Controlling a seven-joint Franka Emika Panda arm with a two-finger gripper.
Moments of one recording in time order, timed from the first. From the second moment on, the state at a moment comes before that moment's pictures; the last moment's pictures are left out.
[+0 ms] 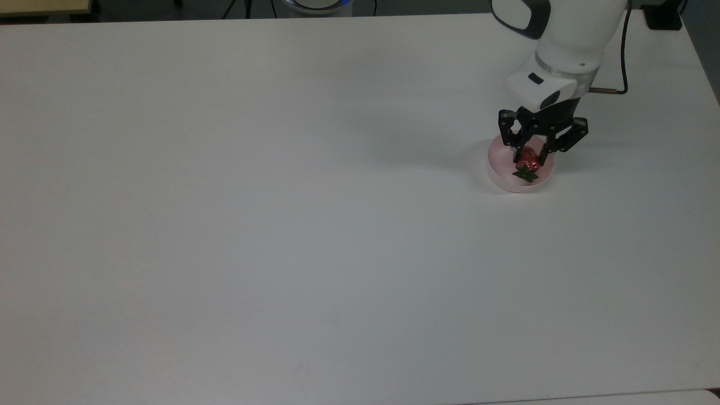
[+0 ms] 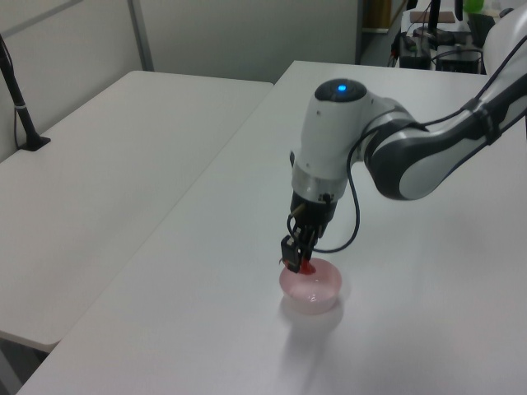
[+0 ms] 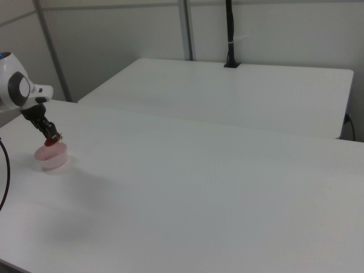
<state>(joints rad) 0.62 0.48 -0.01 -1.57 -0.10 2.25 0.83</state>
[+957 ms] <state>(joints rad) 0.09 0.28 -0.08 -1.69 -0.11 2.09 0.10</state>
